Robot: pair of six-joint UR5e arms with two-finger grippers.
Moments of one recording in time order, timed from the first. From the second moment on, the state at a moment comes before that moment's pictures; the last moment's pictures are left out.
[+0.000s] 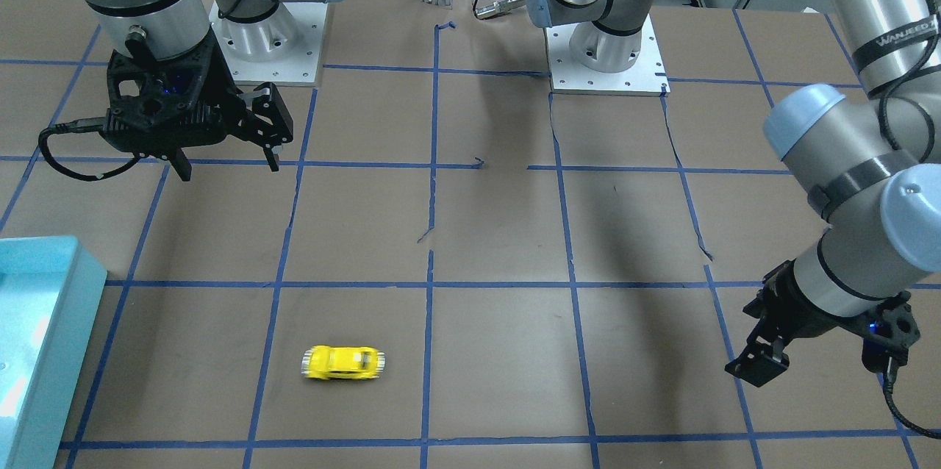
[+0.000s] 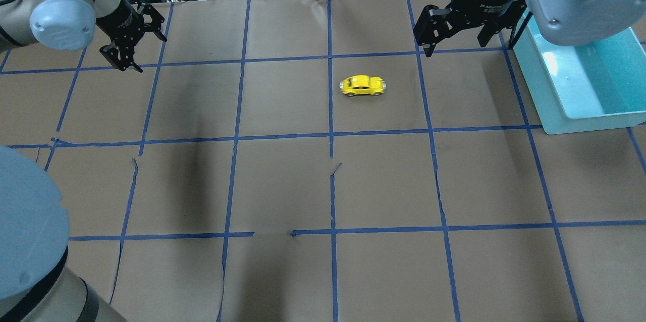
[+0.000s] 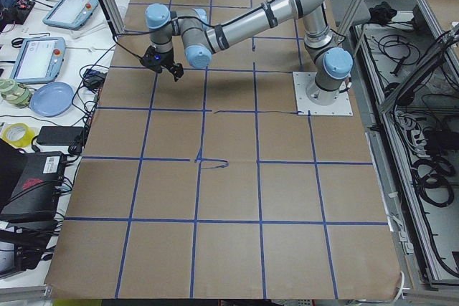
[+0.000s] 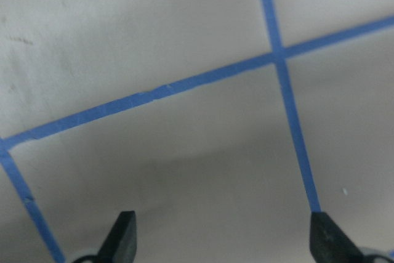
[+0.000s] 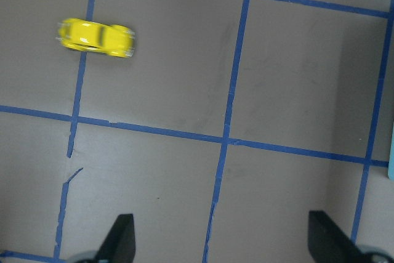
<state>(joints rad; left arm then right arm) -1.35 -2.02 -1.38 -1.25 1.56 -0.70 1.62 -1.50 1.53 -1.73 -1.57 -0.11</state>
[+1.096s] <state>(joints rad) -1.61 -1.87 -1.23 -1.60 1.72 -0.08 1.63 -1.49 1.53 -1.74 -1.57 -0.11</state>
